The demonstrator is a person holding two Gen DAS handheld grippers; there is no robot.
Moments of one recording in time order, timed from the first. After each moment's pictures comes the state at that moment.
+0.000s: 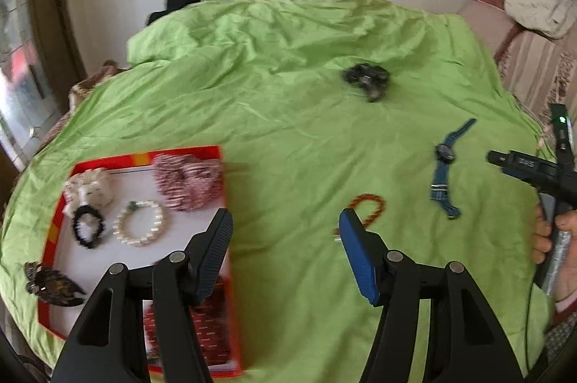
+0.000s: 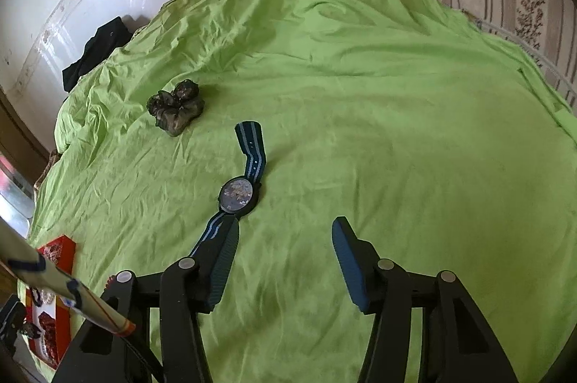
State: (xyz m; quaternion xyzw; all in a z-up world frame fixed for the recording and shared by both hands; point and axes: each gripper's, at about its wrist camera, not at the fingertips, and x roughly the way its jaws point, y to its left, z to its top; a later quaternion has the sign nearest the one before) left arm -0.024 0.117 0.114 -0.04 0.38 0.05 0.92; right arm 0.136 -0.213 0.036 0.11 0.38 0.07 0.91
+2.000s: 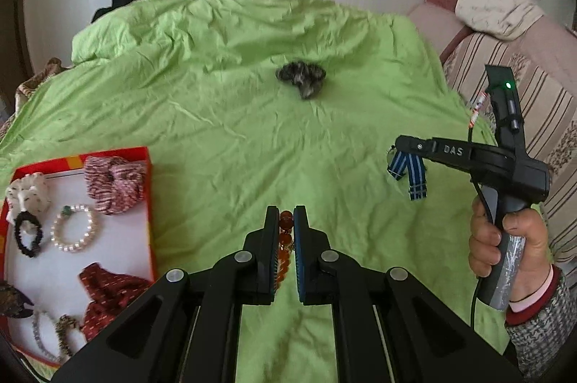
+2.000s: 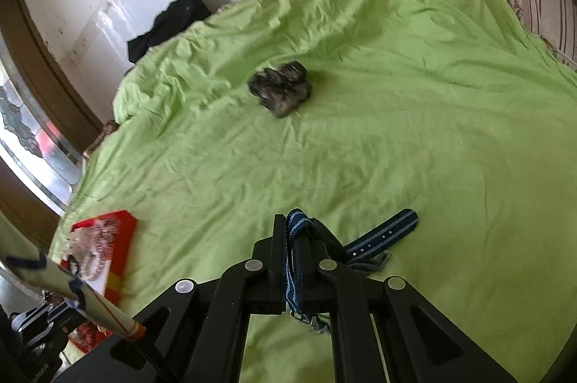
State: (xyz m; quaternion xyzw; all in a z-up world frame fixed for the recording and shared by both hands) left arm -0.027 0.104 0.113 -0.08 0.36 -0.06 0.93; right arm 0.111 -0.122 0.059 0.09 0.36 0.19 0.91
